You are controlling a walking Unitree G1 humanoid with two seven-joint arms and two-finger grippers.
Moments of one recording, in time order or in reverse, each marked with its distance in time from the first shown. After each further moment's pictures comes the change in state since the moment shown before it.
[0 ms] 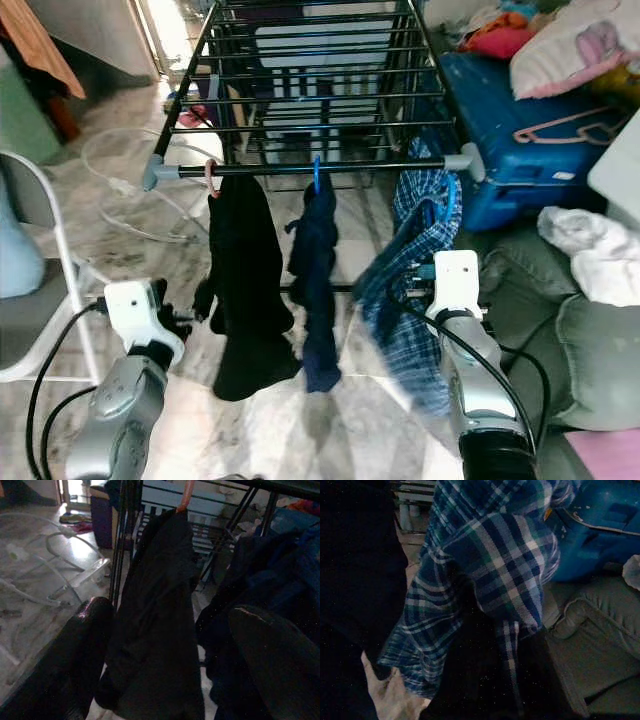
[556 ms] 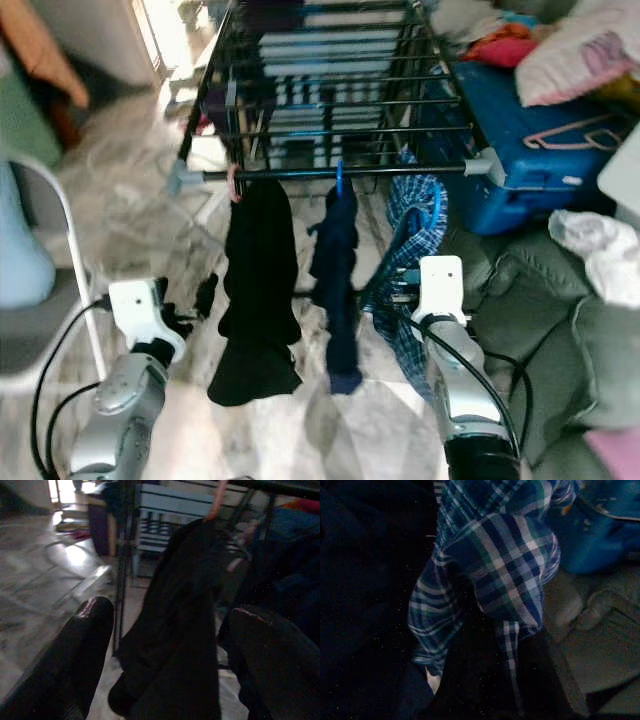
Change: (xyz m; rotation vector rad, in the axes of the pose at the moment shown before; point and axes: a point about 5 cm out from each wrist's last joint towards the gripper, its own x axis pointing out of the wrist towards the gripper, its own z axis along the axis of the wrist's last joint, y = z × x) left arm 0.002 0.001 -0.009 0.024 0.017 -0.020; right arm -0.004 0.015 -0.006 0.041 0.032 0.014
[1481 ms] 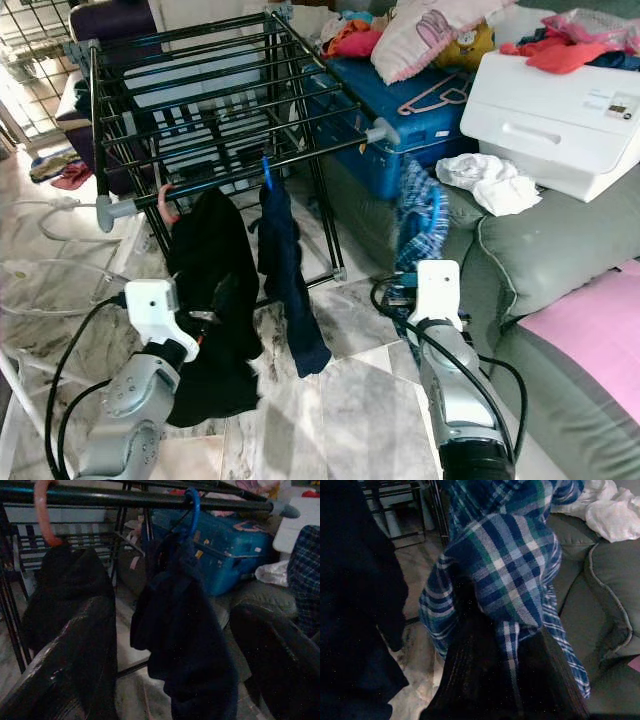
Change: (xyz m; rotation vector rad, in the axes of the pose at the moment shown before) left arm -0.001 -0.011 0.004 0.000 -0.054 -0.120; right arm -0.001 0.012 -0.003 0.018 0.011 0.034
